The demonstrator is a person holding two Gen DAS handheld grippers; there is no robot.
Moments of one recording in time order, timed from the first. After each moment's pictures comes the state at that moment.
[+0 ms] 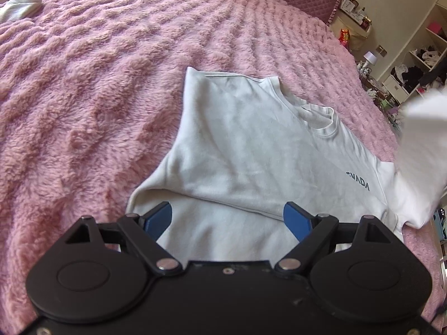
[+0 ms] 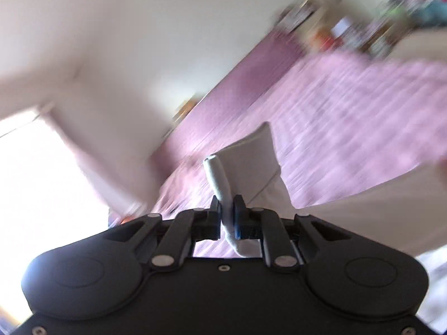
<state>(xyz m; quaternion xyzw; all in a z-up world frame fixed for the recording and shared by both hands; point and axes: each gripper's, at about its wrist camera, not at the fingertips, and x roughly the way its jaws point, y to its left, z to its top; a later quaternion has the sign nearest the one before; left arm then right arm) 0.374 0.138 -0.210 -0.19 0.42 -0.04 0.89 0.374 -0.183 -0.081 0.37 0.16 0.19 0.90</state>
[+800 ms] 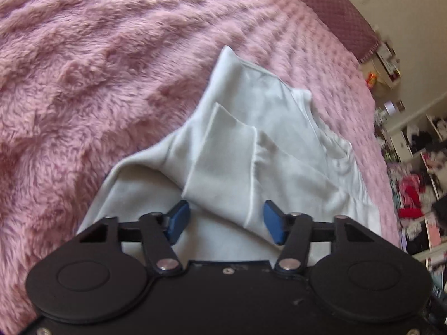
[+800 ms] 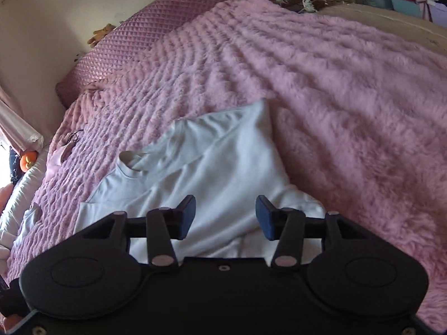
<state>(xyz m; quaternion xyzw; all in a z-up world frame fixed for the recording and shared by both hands) 0.392 0.144 -0.255 -0.35 0.40 0.01 0.84 0.341 -0.261 -0.200 0.26 0.33 0.00 0.91</state>
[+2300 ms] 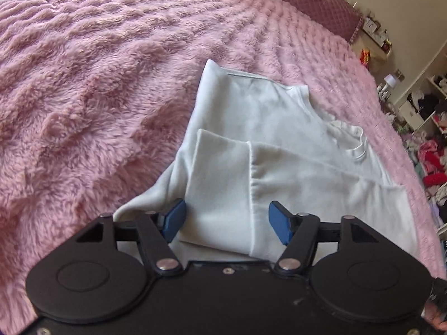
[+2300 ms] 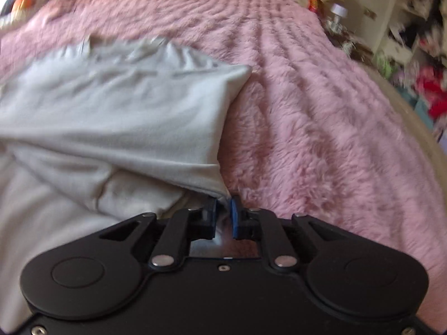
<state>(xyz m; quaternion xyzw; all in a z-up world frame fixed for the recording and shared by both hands) 0.408 0.138 -0.252 -0.23 0.40 0.00 0.89 0.344 -0.271 -0.240 -0.05 0.39 0.02 0.92</state>
